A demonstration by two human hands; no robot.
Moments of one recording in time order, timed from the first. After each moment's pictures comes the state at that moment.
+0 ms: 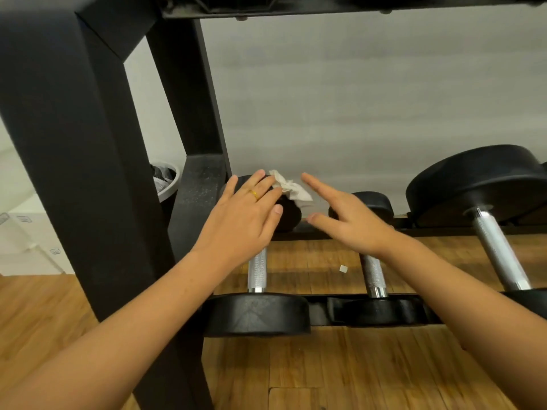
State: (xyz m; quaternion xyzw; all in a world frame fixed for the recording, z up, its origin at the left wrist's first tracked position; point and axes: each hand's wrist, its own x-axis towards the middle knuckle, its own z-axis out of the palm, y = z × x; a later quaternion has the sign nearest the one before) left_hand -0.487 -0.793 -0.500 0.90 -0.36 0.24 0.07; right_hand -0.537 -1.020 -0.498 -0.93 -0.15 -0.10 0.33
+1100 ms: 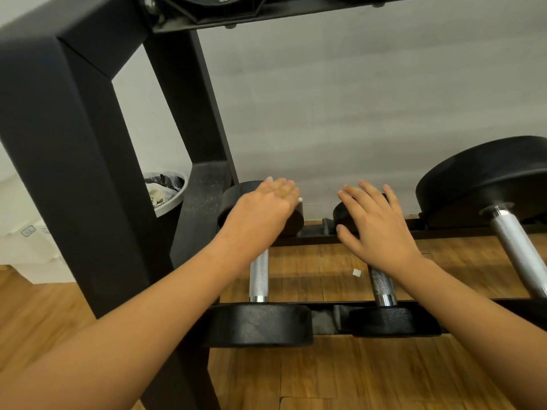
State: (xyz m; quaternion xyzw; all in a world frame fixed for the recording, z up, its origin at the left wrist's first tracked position) left_hand -0.468 -0.830 -0.493 0.86 -0.40 0.31 -0.03; right_hand -0.530 -1.063 -0.548 -0.96 -0.04 -0.27 0.03
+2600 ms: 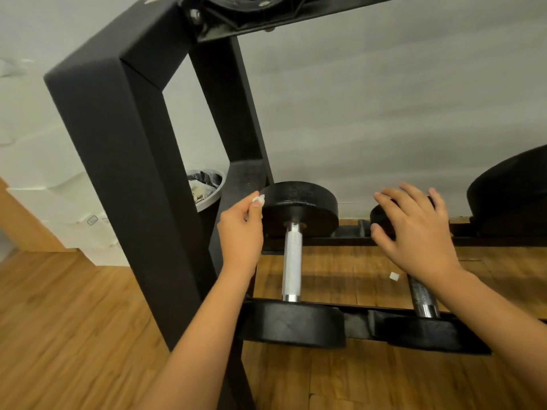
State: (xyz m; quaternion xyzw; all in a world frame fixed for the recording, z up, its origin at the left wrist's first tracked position) left_hand -0.484 -0.781 -0.516 0.80 -0.02 0.22 0.55; right_hand -0.525 -1.060 -0.556 -0.95 -0.01 -0.30 0.05
